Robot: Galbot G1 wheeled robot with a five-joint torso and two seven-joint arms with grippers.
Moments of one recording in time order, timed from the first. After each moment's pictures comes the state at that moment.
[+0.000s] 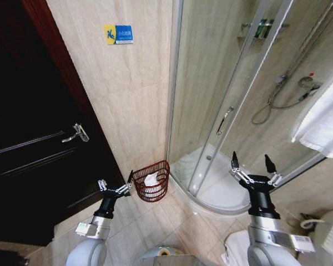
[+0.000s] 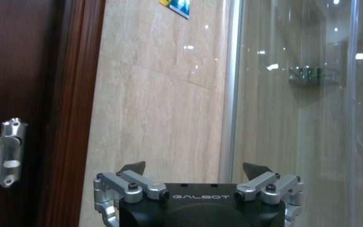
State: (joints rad) left arm 1.74 -1.45 -0.61 -2.20 -0.25 -0.26 0.22; right arm -1.86 1.61 0.73 2.50 0.15 0.30 0.00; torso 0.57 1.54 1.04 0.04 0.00
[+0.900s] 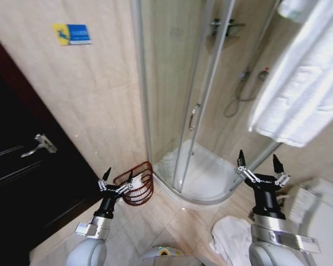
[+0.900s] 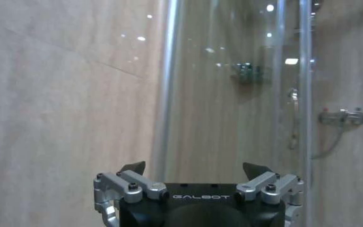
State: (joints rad) left arm 1.74 -1.45 -0.61 -2.20 -0.25 -0.26 0.22; right arm -1.83 1.61 0.75 2.50 0.17 0.32 0.06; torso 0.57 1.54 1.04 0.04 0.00
